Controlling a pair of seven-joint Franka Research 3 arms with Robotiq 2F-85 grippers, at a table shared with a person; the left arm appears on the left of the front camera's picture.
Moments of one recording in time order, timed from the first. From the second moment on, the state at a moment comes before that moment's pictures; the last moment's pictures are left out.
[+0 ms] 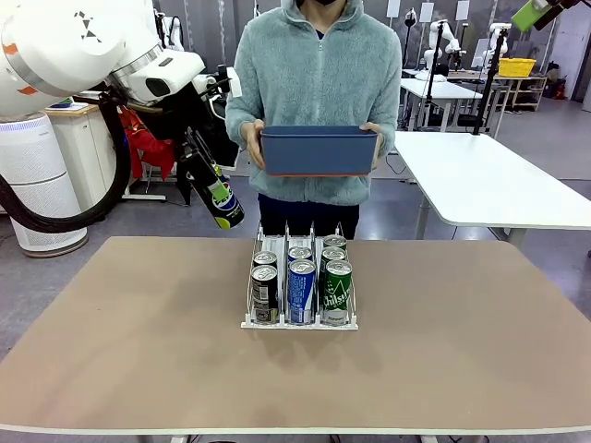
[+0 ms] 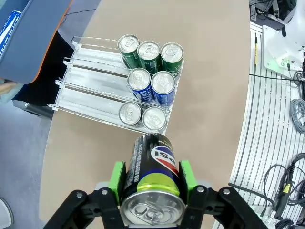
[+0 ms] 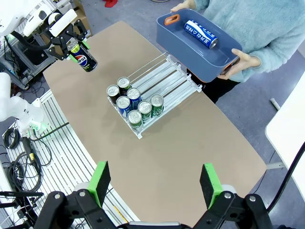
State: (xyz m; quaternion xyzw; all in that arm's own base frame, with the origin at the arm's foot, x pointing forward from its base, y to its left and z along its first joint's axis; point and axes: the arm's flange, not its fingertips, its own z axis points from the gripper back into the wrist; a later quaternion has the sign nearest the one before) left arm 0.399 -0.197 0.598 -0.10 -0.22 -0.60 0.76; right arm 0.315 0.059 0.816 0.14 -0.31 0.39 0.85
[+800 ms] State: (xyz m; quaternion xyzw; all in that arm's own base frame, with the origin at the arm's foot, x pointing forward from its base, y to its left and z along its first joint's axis) left arm 0.367 -0.290 0.557 -0.04 -0.19 -0.53 0.82; right arm 0.315 0.059 0.816 0.14 -0.31 0.39 0.85
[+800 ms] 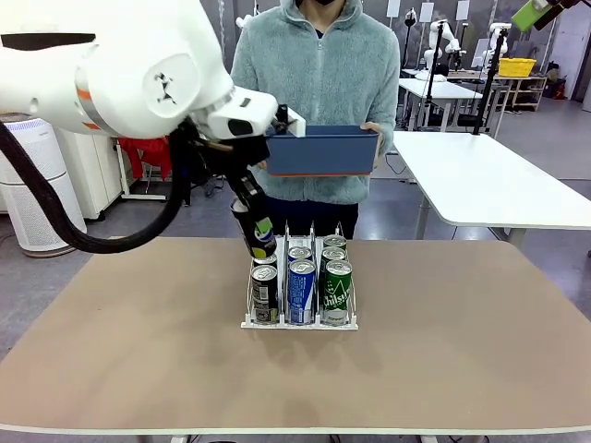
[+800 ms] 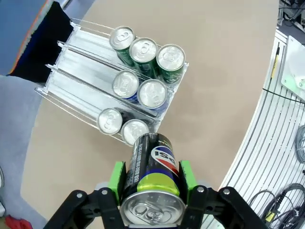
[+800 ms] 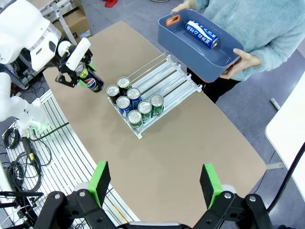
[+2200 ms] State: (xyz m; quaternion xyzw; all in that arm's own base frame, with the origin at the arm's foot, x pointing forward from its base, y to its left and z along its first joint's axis) left arm 0.353 -0.325 0.458 -0.03 -0.10 -0.54 0.84; right arm 0.315 0.059 0.816 0.14 -0.31 0.39 0.85
